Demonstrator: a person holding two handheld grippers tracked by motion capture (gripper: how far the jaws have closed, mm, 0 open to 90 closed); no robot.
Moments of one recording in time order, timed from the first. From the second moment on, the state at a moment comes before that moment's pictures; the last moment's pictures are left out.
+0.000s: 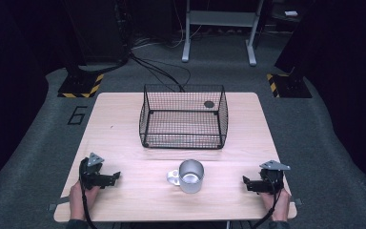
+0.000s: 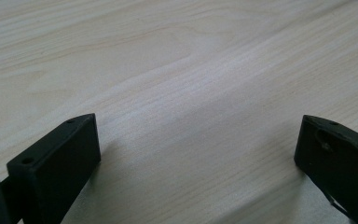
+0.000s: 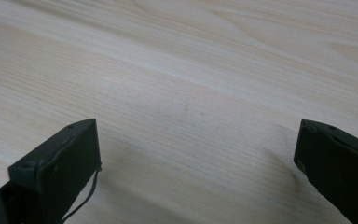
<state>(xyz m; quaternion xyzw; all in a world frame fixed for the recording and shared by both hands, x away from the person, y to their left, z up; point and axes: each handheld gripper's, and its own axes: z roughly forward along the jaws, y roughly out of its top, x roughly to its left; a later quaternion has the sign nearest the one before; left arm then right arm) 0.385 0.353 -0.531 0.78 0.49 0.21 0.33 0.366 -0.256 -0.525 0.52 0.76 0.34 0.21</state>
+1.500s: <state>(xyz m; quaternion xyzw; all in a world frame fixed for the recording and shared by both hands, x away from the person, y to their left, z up) 0.385 0.354 -0.531 0.79 0.48 0.21 0.33 0.334 -0.158 -0.452 0.35 0.82 0.42 0.16</state>
